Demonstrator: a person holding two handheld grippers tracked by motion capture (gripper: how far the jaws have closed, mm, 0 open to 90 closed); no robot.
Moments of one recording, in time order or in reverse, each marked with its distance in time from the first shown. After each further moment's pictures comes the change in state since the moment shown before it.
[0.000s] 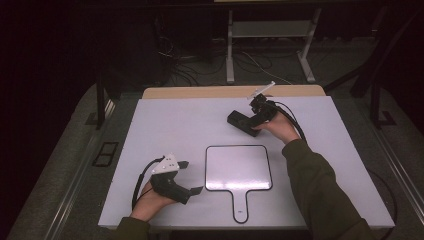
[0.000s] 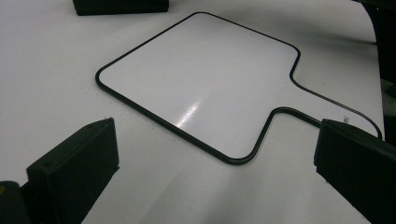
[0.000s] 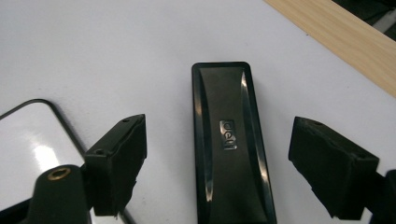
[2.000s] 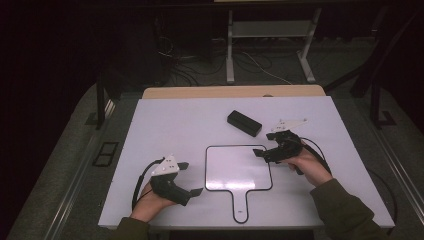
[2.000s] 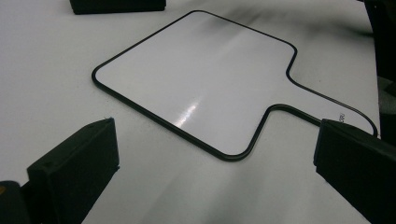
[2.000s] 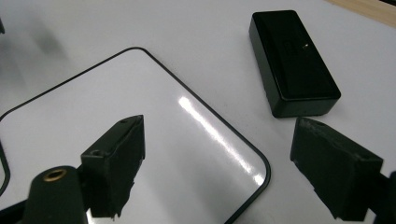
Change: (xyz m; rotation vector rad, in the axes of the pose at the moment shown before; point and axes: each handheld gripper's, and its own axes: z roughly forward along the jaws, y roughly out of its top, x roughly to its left) left arm -0.003 -0.002 -0.001 0.009 -0.001 0.007; right arm 0.053 -0.100 -0.059 -0.167 0.037 0.032
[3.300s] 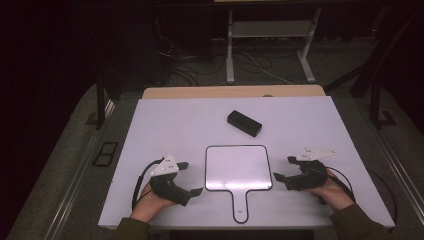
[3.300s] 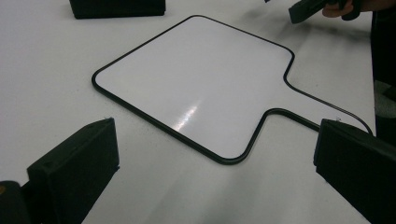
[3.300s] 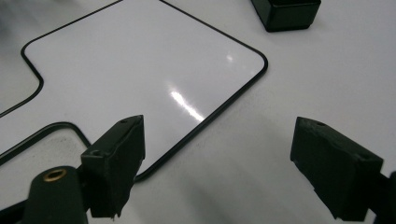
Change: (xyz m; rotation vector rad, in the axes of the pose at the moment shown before) left arm -0.002 0.001 -0.002 -0.010 0.000 -0.002; right arm 0.019 -0.077 -0.051 -0.017 -0.051 0.051
